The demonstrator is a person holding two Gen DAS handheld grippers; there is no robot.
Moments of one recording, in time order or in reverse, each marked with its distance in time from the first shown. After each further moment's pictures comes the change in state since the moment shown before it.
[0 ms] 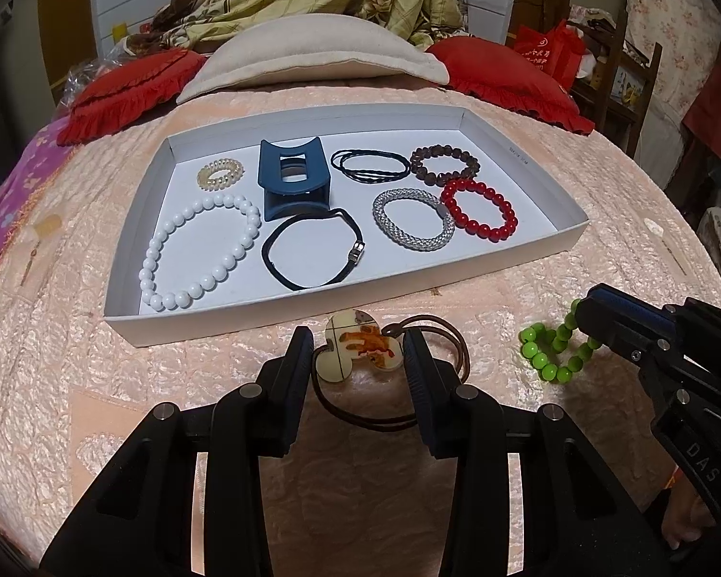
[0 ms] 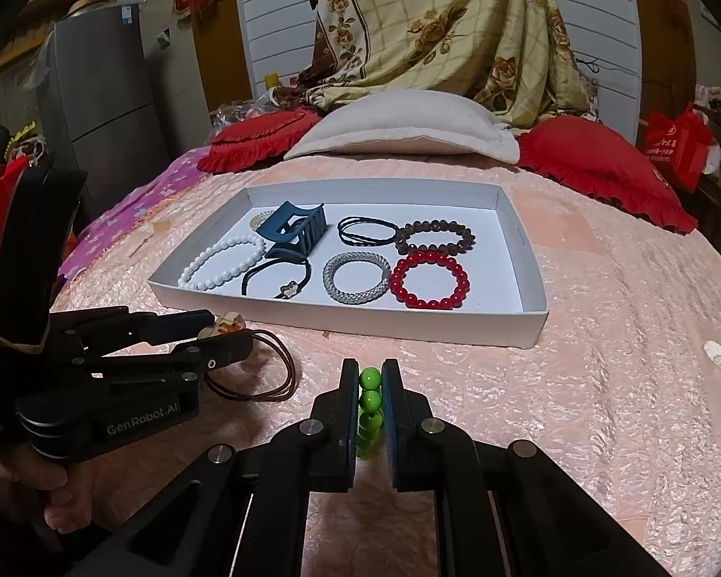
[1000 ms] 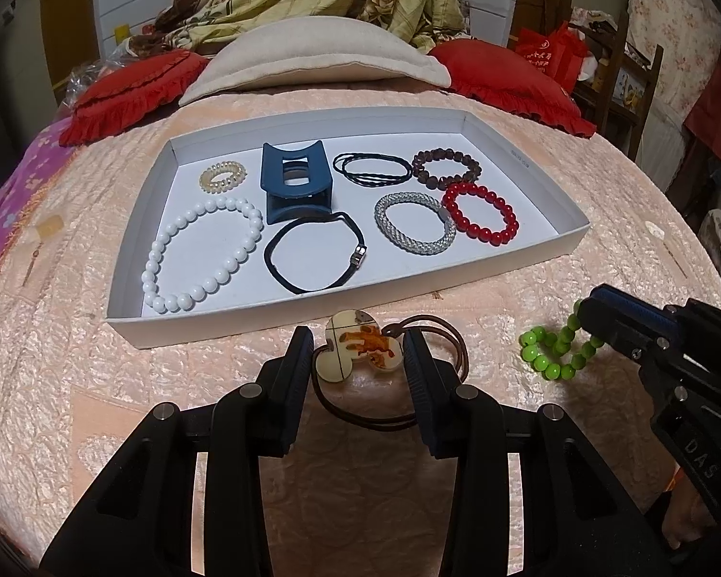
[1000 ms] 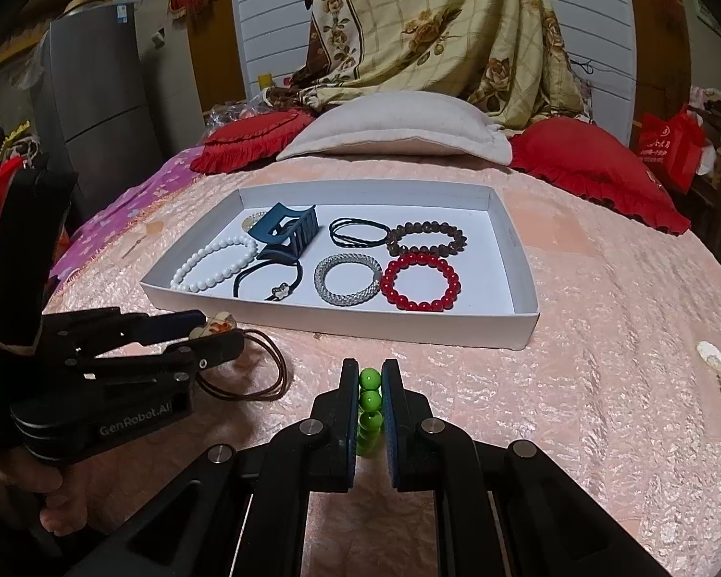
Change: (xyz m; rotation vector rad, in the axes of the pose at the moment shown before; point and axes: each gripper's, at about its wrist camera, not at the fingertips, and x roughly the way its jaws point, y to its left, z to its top) left arm -0.001 0.000 0.000 -0.007 -0.009 0.005; right arm 0.000 0.000 0.002 -0.003 0.004 -0.026
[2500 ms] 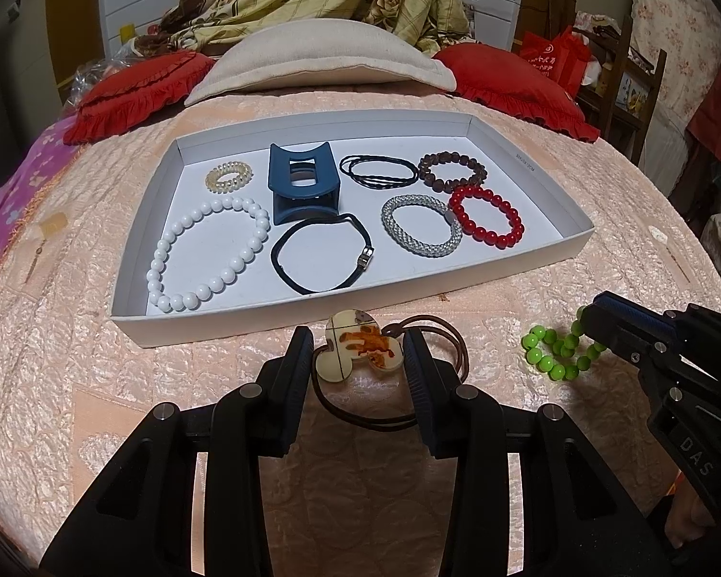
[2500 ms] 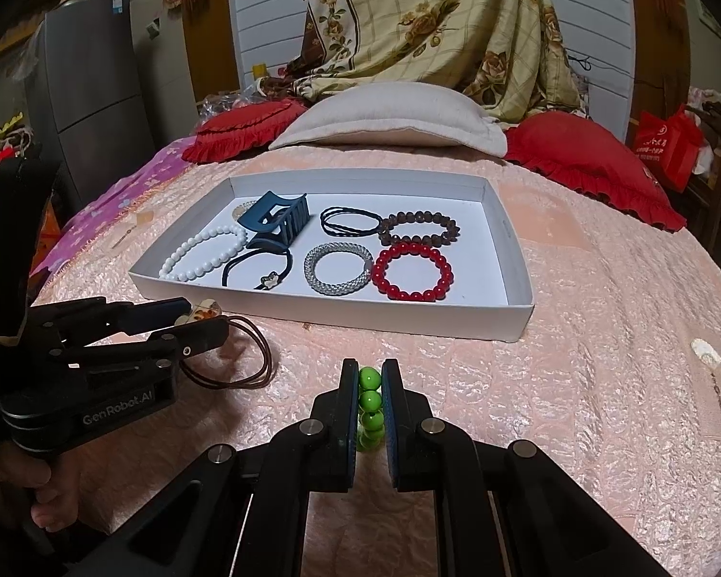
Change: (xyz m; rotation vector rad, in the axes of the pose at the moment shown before) left arm 0.000 0.004 -0.001 -0.011 -0.009 0.007; right arm 0.004 -0.001 -0.004 -0.005 0.022 -0.024
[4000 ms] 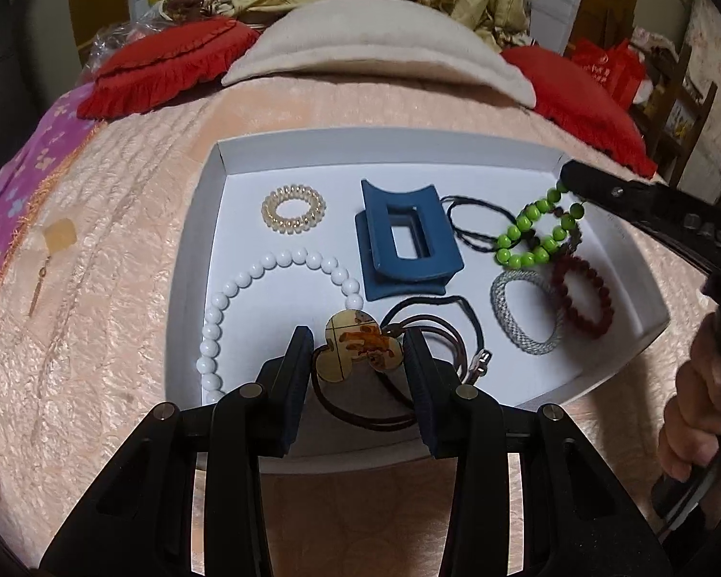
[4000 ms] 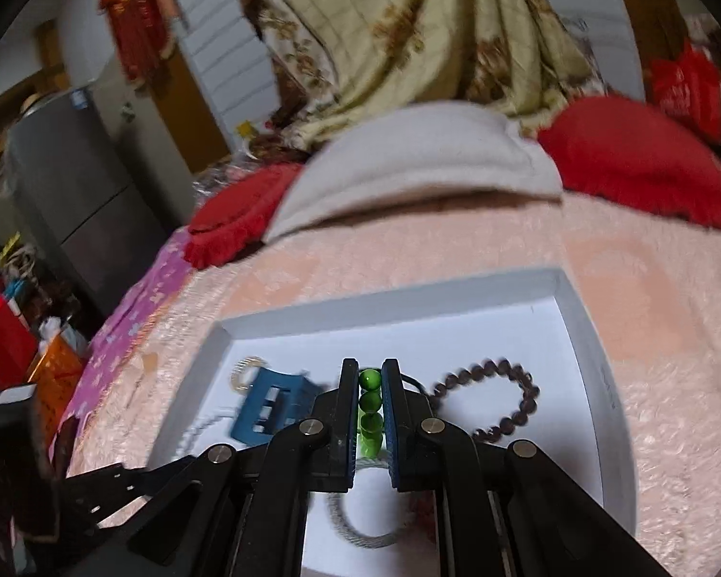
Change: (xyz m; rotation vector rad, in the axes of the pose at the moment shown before) left arm 0.045 0.056 0.060 -0.096 0.095 0.056; right arm 0.100 -0.031 0.128 0.248 -0.050 0.161
